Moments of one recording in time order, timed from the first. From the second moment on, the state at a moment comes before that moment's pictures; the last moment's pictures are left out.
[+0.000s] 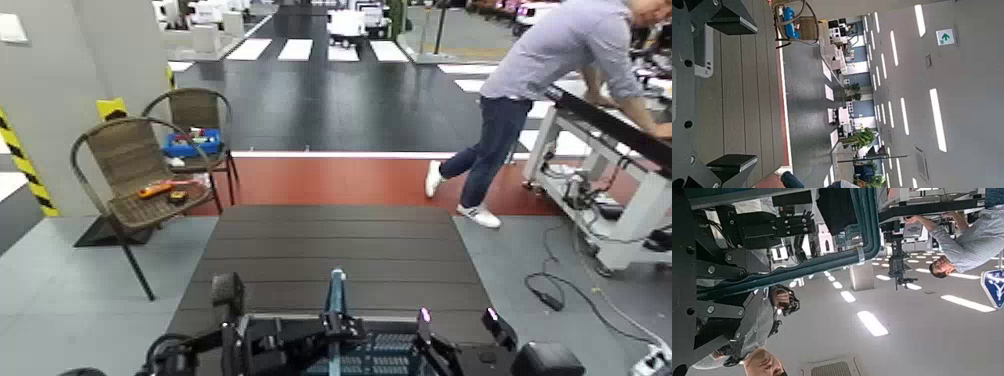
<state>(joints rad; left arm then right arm) -0.05 0.20 -0.03 -1.65 1.70 1.26 -0.25 0.39 -0.11 0.18 -1.95 -0.15 -0.05 -0.11</state>
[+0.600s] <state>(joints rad) -0.23 0.25 -0.12 -1.51 1.46 1.22 -0.49 0.39 -0.11 0.18 -1.94 -0.16 -0.06 -0.11</state>
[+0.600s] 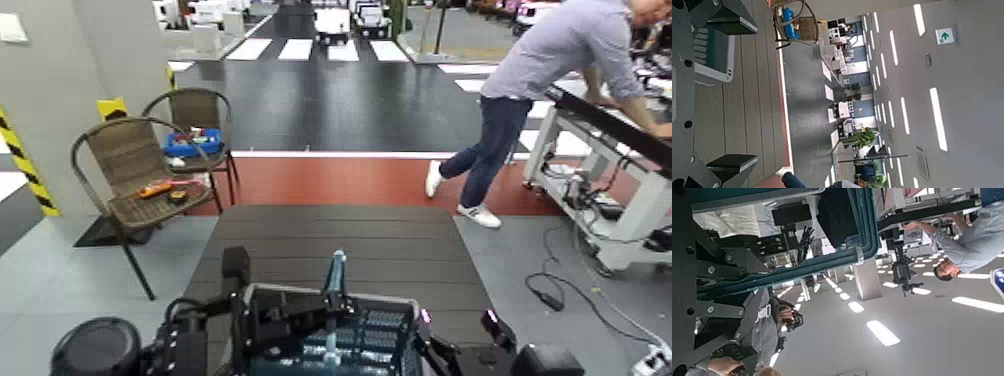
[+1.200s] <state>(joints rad) -0.40 0.26 -0.24 -1.34 1.32 1.12 -0.59 0.38 -0.12 0.19 -1.94 -0.17 -0.06 -0.11</state>
